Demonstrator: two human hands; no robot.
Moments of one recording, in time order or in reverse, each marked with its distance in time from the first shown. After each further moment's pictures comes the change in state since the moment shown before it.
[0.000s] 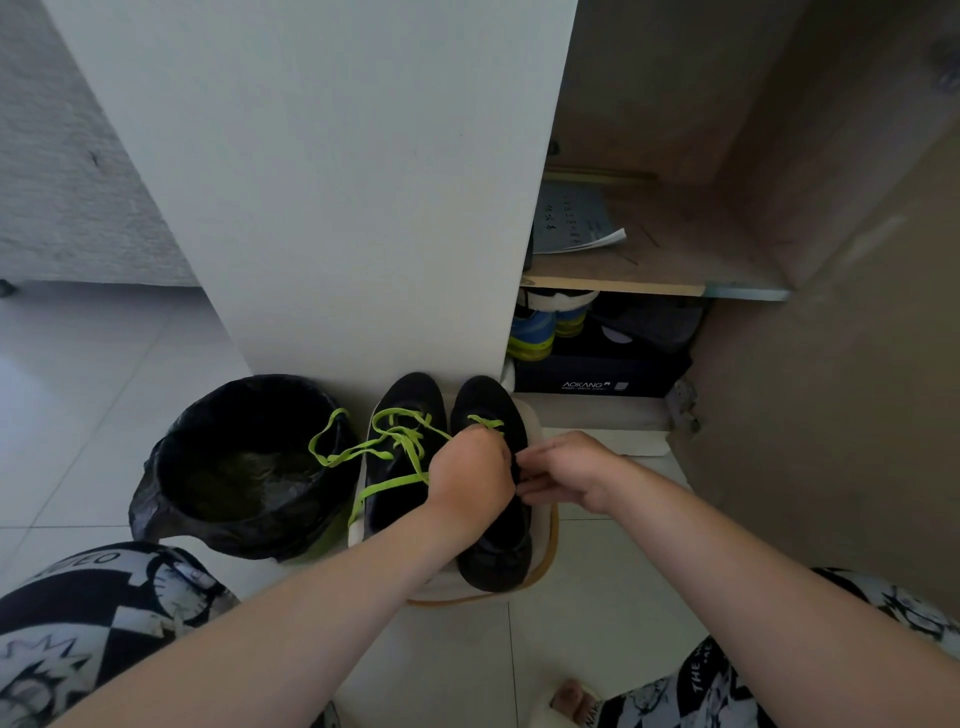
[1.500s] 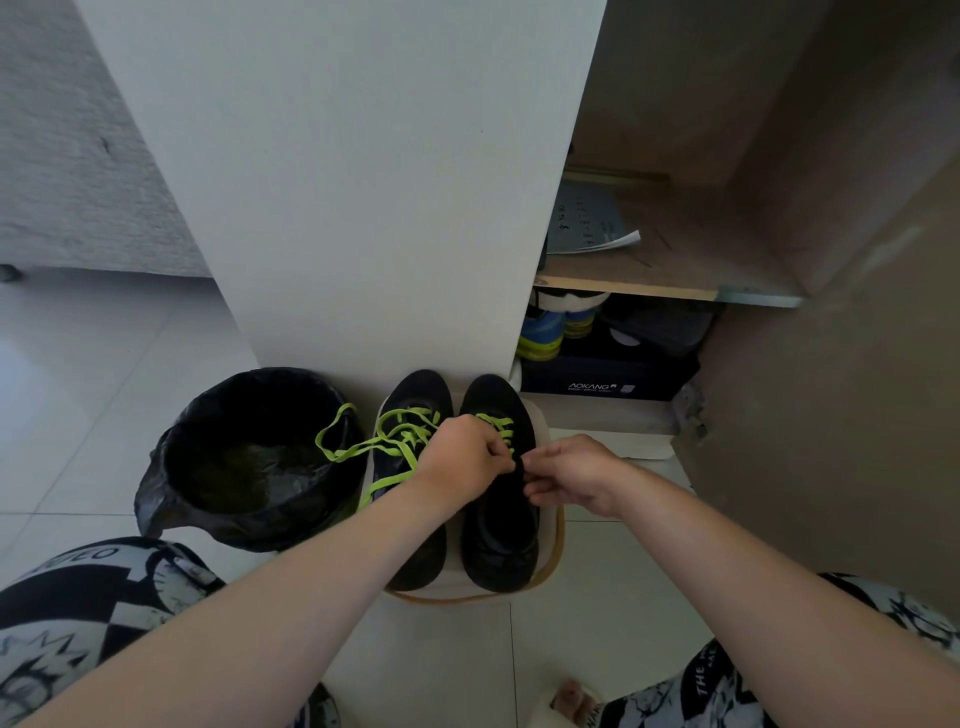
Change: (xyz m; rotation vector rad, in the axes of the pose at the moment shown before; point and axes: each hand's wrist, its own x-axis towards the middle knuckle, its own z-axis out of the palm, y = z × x) left_hand 0.020 -0.026 -0.012 -0.251 -0.160 -0.029; right_hand 0.004 0.003 0.001 -0.007 -0.037 -0.025
